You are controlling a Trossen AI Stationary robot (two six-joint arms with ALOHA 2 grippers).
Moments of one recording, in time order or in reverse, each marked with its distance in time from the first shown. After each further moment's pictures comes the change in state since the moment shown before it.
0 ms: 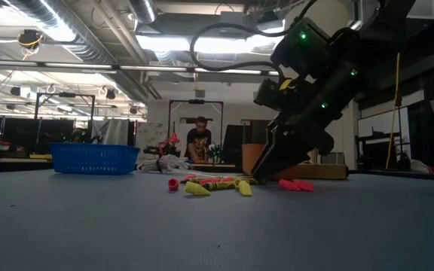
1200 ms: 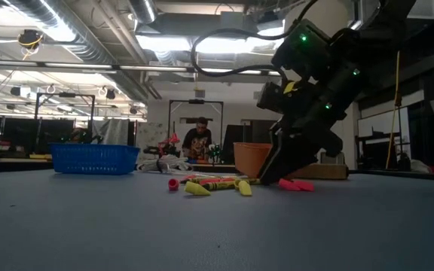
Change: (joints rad) left arm 0.000 0.000 0.000 0.000 0.000 0.000; right arm 0.000 -0.008 0.001 -0.057 -0.030 -0.002
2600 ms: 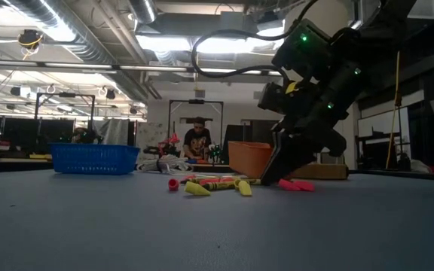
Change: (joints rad) left arm 0.000 -0.009 0.000 -0.007 0.017 0.009; right arm 0.000 -0.001 0.000 -0.023 -0.003 0.001
